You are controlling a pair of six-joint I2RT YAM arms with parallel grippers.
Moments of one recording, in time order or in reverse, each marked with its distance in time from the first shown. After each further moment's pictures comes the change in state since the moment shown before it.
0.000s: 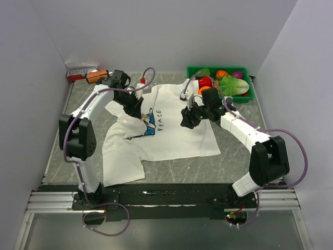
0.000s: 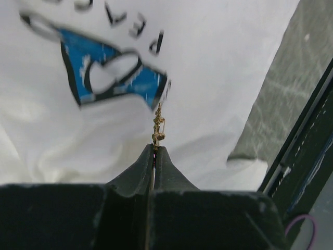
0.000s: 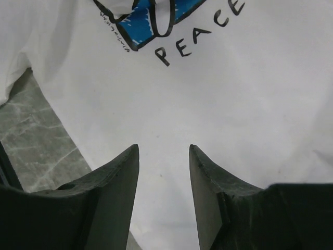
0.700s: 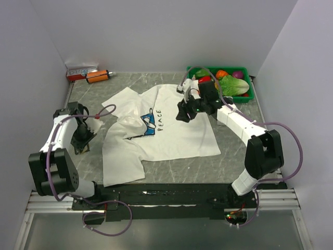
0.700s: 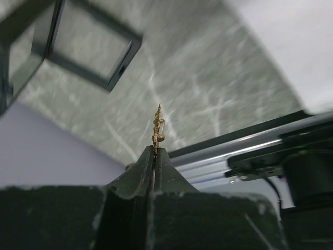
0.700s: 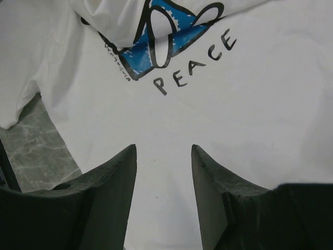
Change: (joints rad) left arm 0.442 -0.488 -0.651 -0.108 -0.739 0.200; right arm 0.013 0.083 0.129 -0.004 -0.035 0.029
